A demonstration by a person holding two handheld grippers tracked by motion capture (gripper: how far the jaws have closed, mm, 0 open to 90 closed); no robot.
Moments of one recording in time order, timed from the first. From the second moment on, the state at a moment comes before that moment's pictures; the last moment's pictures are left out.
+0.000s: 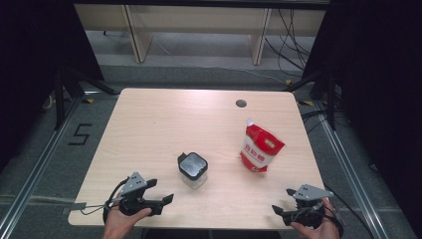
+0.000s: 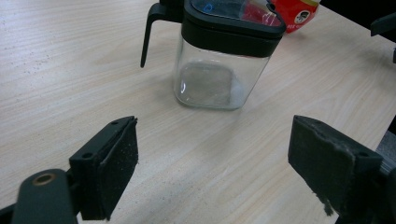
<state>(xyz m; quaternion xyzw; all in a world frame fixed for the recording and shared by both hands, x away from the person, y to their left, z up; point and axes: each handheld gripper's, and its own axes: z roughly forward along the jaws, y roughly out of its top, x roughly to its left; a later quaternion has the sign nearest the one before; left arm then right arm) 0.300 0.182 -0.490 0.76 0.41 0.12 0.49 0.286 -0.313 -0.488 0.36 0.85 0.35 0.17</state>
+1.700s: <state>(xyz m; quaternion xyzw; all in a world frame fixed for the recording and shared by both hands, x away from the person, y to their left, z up) 0.388 0.146 -0.441 0.77 0.36 0.16 0.50 0.287 -0.314 -0.490 0.37 0.85 0.35 0.16</state>
